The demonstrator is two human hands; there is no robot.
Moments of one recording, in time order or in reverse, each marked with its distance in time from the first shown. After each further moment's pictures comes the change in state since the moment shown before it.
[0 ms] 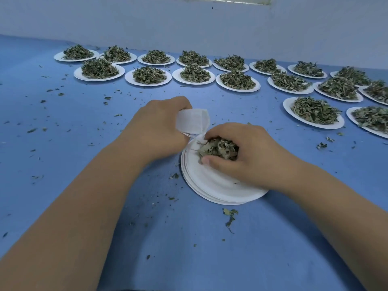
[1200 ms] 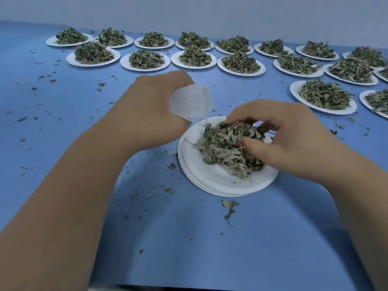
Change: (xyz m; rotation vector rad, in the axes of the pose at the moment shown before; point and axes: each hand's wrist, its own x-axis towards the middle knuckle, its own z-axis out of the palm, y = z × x) left_hand -0.013 0.016 -0.018 -0.110 0.029 0.061; right_hand -0.024 0.013 -0.030 0.126 0.093 0.025
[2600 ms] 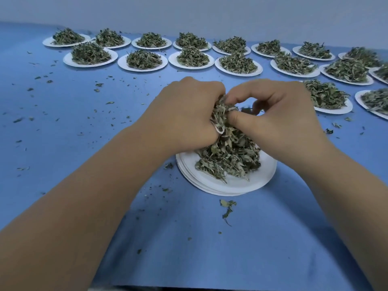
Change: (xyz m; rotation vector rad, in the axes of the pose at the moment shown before) left_hand 0.016 0.034 0.030 0.269 -0.047 0.227; right_hand 0.020 -0.022 0.012 0.242 0.308 0.115
